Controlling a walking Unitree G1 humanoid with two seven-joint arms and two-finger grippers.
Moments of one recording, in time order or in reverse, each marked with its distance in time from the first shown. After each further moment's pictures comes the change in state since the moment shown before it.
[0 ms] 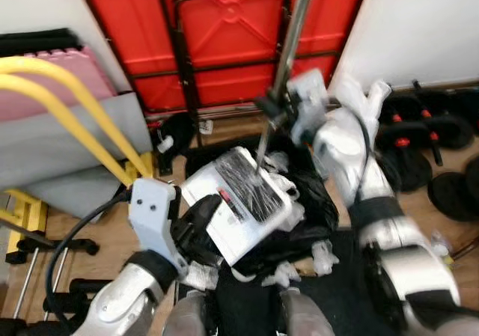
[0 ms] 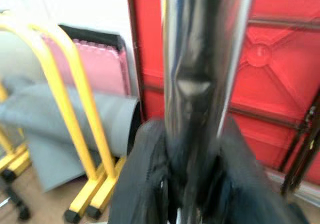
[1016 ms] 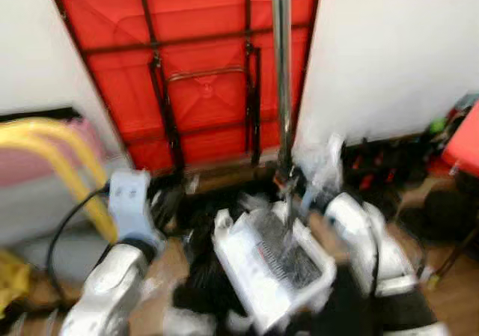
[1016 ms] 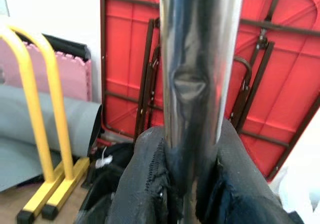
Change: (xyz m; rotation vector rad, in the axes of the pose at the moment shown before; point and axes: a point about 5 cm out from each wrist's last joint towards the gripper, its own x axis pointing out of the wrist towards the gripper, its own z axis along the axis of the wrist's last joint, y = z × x) left arm 0.015 0.040 -0.012 0.043 0.035 0.215; right arm -0.049 0.030 -0.027 -0.049 0.157 -0.055
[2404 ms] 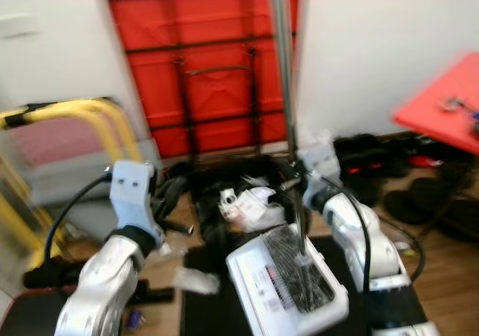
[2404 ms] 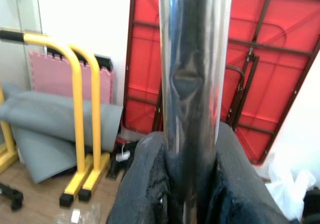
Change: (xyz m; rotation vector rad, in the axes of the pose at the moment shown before) left arm 0.001 0.005 0.003 0.062 -0.028 0.015; right arm 0.007 -0.011 -0.005 -0.007 0.078 -0.149
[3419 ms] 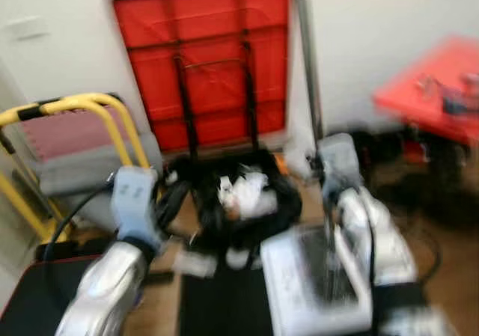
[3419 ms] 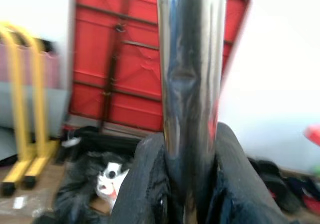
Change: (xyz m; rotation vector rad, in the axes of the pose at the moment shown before) left arm -0.001 -0.003 -0.002 -0.004 0.008 -0.006; right arm 0.007 -0.033 0.005 -0.081 0.000 -0.211
